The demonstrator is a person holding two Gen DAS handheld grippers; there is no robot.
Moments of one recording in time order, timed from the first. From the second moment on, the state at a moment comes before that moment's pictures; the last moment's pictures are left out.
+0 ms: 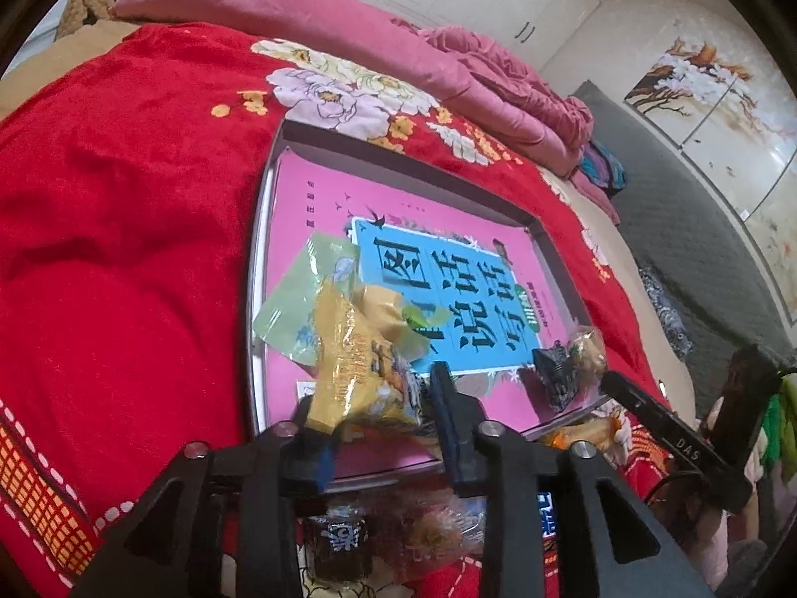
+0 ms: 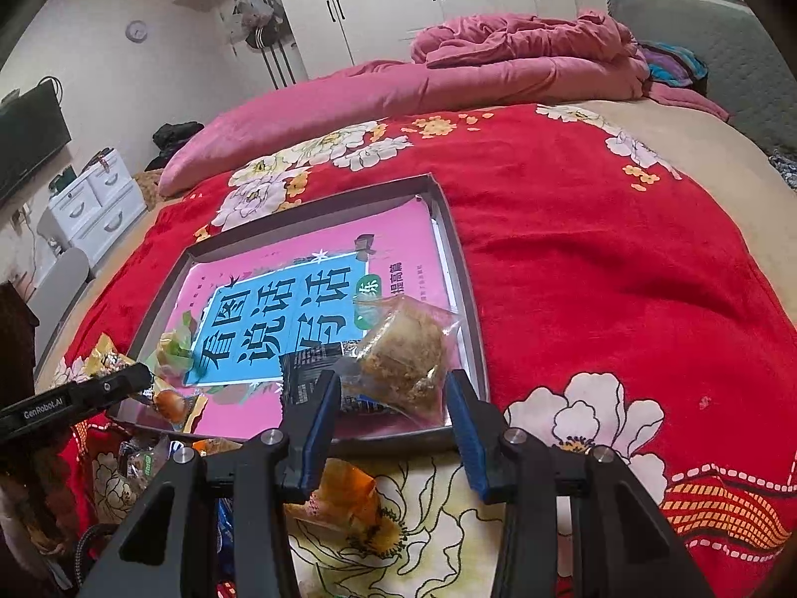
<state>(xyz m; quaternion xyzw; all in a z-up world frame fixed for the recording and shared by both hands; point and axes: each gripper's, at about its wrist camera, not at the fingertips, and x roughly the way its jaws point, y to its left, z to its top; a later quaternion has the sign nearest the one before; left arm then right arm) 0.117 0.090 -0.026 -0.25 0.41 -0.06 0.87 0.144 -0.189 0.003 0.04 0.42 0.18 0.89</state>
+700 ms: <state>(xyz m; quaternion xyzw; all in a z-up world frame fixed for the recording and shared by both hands) 0.102 0.094 0.007 -0.20 0.37 -0.03 0.91 0.138 -0.190 0.011 0.05 0.42 0.18 0.89</state>
